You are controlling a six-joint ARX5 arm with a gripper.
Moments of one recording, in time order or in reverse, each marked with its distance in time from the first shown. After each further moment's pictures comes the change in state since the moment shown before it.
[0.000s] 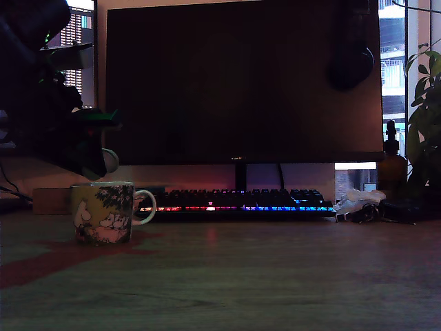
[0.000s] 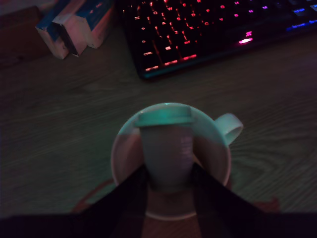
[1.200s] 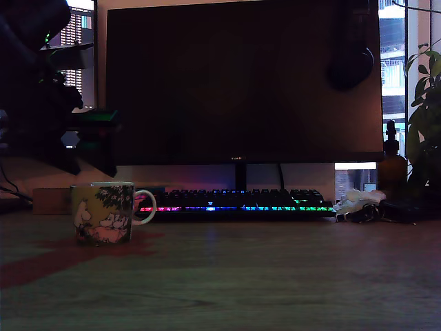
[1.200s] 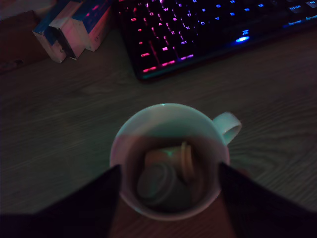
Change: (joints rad) arm 0.000 0.000 0.000 0.003 0.003 0.026
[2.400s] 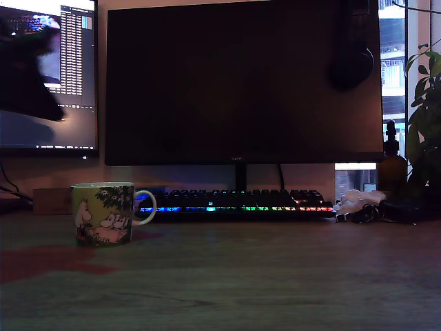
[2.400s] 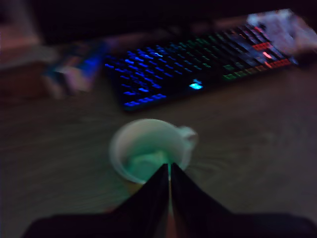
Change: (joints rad) arm 0.139 -0.482 -0.230 0.003 0.232 -0.027
